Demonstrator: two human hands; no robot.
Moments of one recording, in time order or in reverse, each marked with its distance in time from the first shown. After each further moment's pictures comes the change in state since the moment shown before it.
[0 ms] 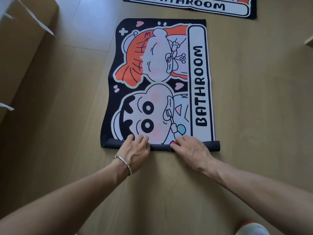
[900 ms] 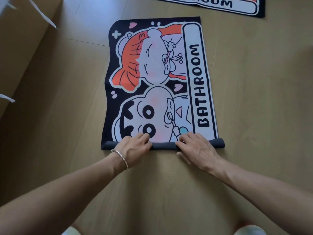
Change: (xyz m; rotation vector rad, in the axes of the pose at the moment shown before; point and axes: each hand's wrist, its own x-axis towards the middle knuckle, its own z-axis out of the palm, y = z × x) left_hand -0.002 -0.008 0.004 -0.214 0.047 0.014; right_hand -0.007 0.014 0.006 0.049 0.119 -0.036
